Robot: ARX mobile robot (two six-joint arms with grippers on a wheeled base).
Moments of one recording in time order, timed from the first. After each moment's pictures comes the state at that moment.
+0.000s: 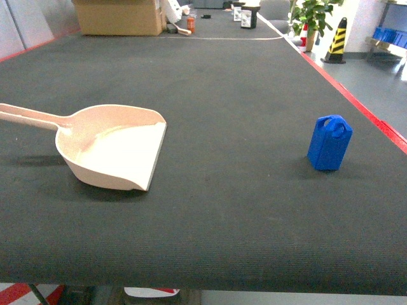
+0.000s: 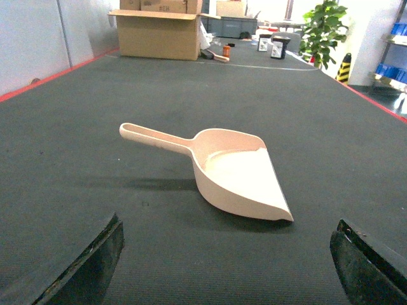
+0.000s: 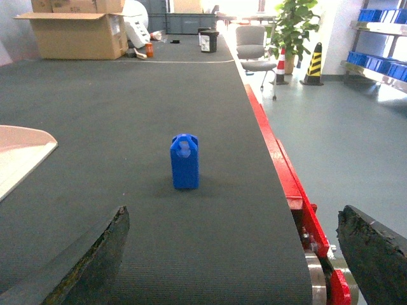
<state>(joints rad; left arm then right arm) 0.00 0.01 0.02 0.00 0.00 -0.01 0.00 0.00 0.01 0.00 0.00 0.00</state>
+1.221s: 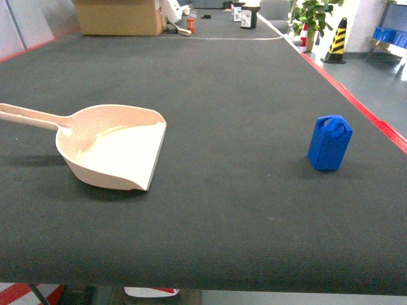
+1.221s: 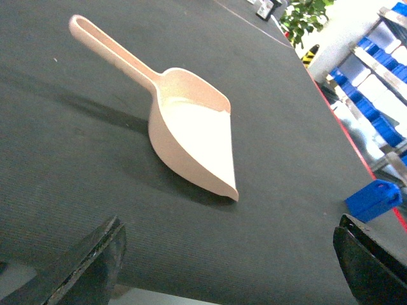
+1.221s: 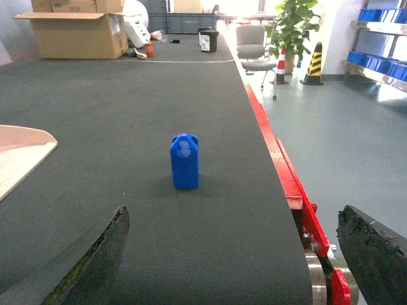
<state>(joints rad) 0.17 0.64 0.11 0.33 0.27 -0.42 0.00 0.00 0.01 0.00 0.00 0.00</state>
